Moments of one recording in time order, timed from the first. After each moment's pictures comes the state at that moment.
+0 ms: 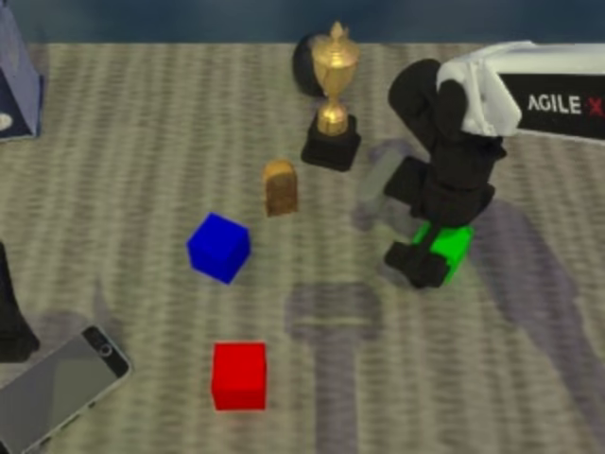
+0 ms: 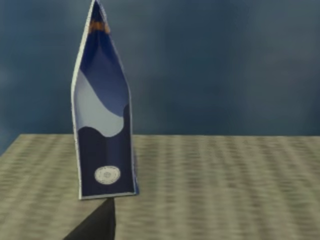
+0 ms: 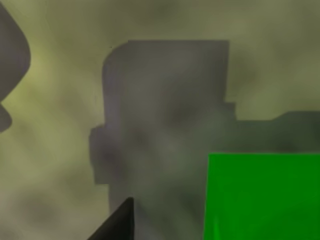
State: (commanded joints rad) left arm 0.00 0.00 0.00 0.00 0.00 0.00; right arm 0.44 2.32 1.65 -0.90 0.00 -0.56
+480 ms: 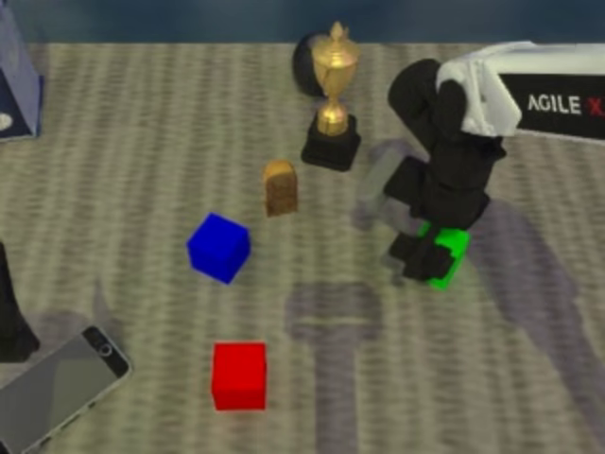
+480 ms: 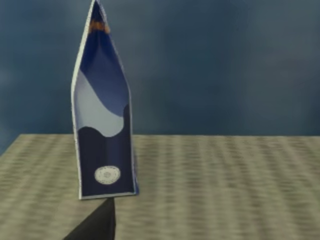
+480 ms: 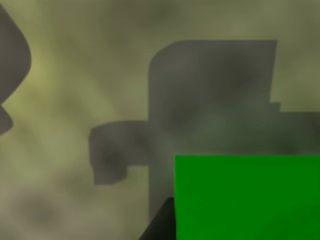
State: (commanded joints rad) left arm 0.00 0.00 0.00 0.00 0.00 0.00; right arm 0.44 2.32 1.65 -0.90 0.00 -0.56
